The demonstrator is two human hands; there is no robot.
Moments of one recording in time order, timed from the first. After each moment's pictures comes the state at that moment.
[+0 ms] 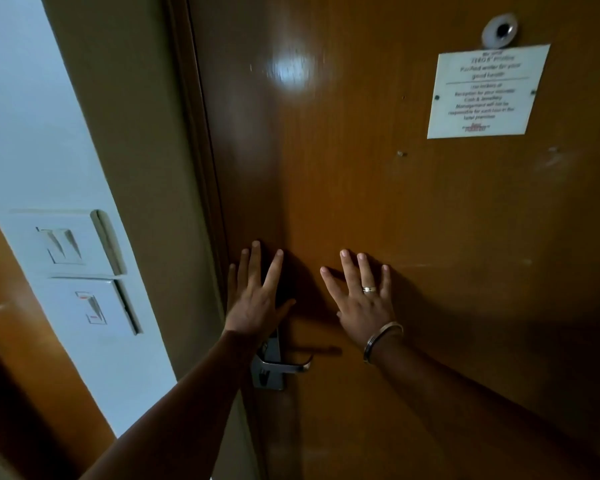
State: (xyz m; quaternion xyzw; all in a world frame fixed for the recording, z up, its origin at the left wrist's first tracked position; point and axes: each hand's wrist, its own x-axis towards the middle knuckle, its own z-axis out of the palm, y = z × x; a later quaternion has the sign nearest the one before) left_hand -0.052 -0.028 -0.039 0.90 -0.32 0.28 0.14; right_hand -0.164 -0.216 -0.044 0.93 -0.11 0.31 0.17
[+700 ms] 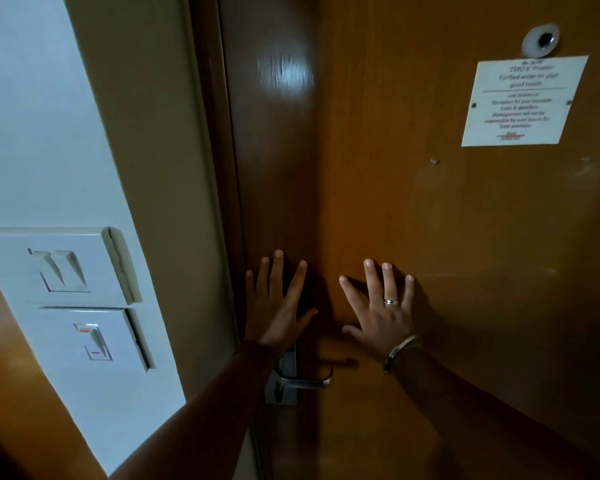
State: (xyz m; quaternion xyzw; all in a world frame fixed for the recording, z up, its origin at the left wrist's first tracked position) left_hand -0.006 -0.038 -0.050 0.85 -0.37 0.34 0.14; right_hand -0.135 -0.213 -0.045 0.93 -0.16 0.29 0.18
